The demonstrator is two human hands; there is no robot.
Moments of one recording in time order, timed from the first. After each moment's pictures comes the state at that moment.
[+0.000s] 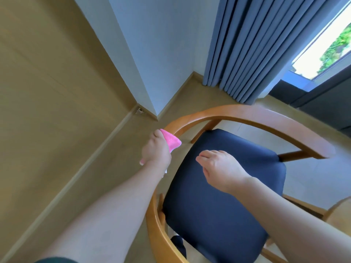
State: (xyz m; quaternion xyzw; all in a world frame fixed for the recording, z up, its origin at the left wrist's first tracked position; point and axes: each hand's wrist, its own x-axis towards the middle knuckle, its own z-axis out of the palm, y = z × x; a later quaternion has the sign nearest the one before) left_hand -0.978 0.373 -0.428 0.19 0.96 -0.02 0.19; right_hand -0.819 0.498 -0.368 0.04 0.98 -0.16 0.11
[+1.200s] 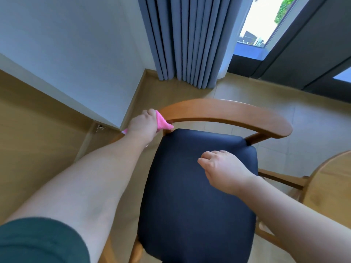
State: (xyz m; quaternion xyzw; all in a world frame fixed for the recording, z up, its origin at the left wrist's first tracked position) left_hand -1.005 0.576 -0.484 0.45 0.87 -0.13 0.17; right_hand -0.739 0.617 -0.435 0.16 0.96 -0.16 0.16
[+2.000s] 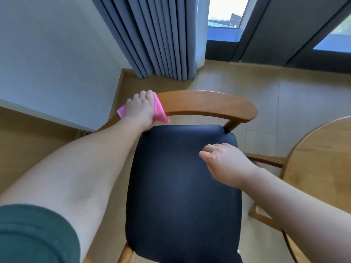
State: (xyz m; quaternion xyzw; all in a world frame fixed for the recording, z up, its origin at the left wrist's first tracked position) left_hand -0.943 0.662 -0.485 0.56 0.81 -0.14 0.10; right_hand -0.657 0.659 -0.452 0.21 0.95 -0.18 0.15
